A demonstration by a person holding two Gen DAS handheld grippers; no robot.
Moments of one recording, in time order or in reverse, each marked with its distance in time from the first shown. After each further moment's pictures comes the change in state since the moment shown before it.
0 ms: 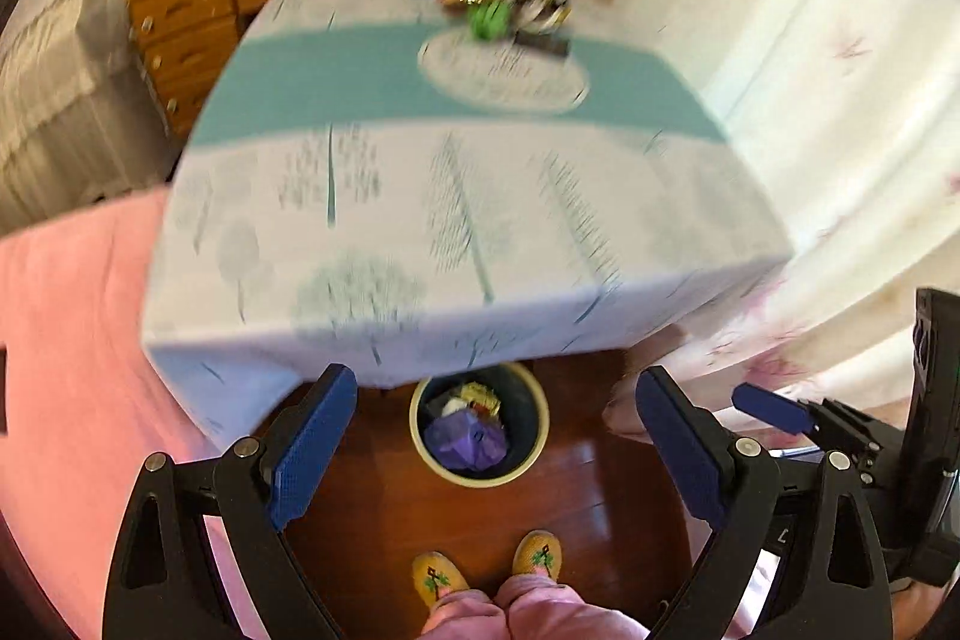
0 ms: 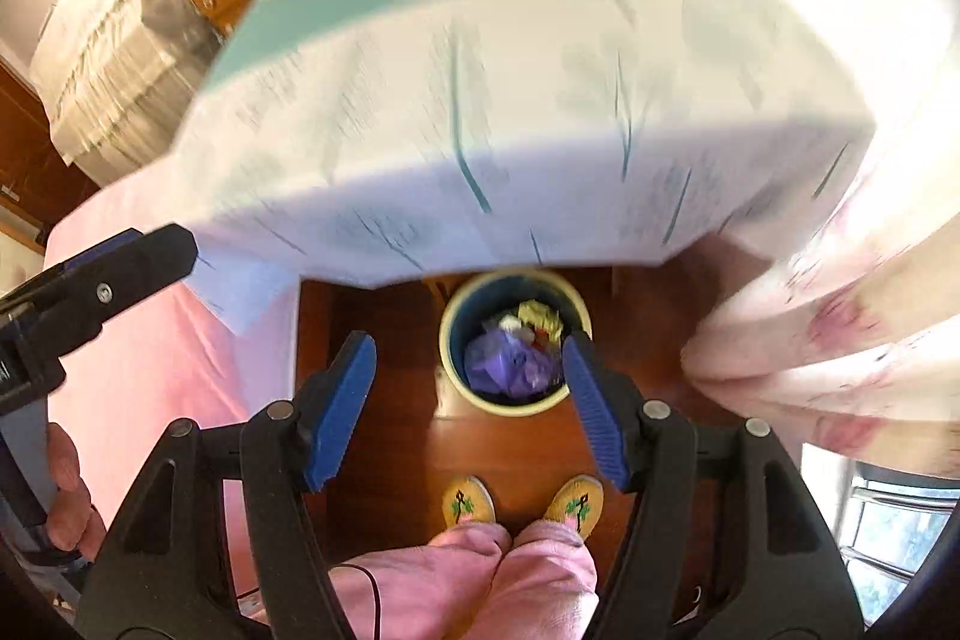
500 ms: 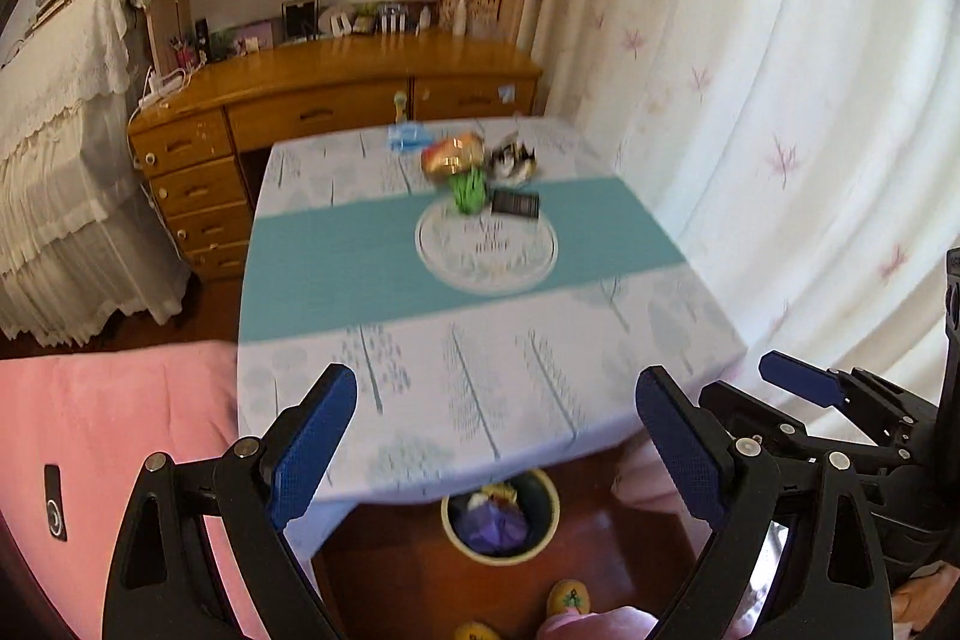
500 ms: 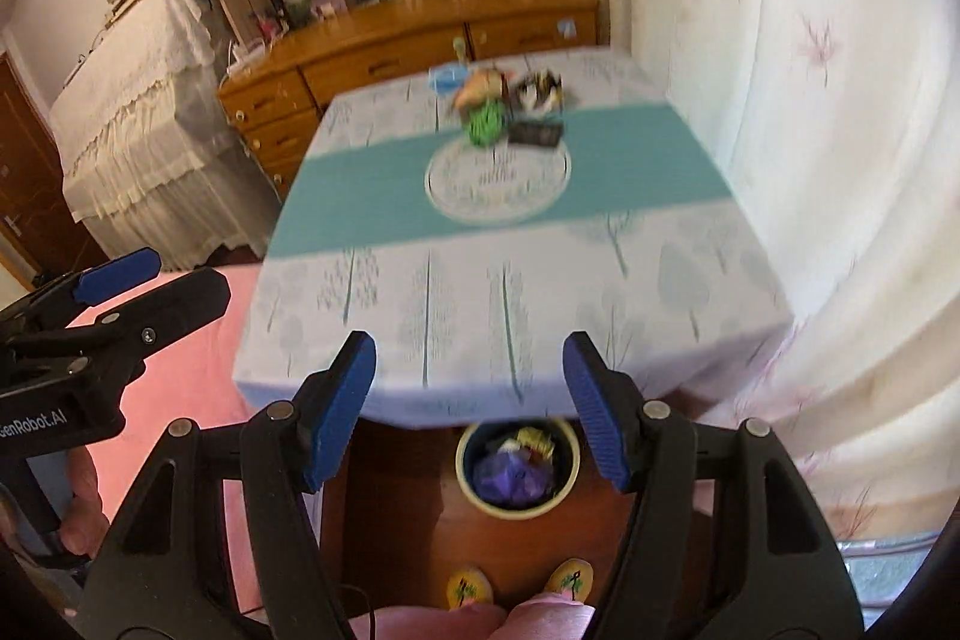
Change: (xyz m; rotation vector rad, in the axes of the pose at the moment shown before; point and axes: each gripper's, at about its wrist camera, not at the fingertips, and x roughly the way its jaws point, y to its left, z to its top) left arm -0.139 -0.012 0.120 0.097 -0.195 0.005; right arm -0.158 0.072 0.099 -0.041 -0.269 -0.040
